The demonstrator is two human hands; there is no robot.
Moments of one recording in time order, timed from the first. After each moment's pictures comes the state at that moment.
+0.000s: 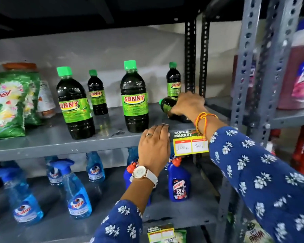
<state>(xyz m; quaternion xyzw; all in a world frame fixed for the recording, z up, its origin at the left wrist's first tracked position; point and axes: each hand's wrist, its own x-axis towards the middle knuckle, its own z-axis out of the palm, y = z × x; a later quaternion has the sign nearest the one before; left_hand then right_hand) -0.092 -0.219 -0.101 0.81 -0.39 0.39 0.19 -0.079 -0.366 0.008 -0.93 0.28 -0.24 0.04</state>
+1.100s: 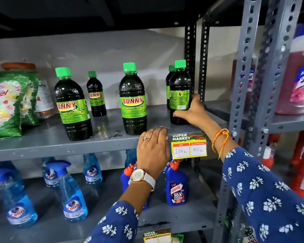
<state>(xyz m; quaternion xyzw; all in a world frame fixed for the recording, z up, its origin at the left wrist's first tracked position) -0.089 -0.226 -0.107 0.79 -0.38 0.43 0.22 -0.088 -0.410 -0.031 -0.84 0.11 -0.36 0.40</state>
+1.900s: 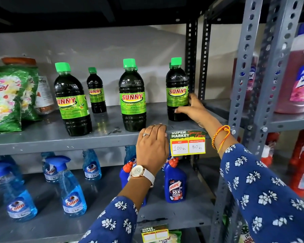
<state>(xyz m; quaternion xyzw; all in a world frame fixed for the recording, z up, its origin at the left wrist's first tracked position) -0.087 -0.229 -0.110 0.79 -0.37 0.44 0.22 -0.088 -0.412 -0.029 -0.81 0.08 -0.31 0.50</state>
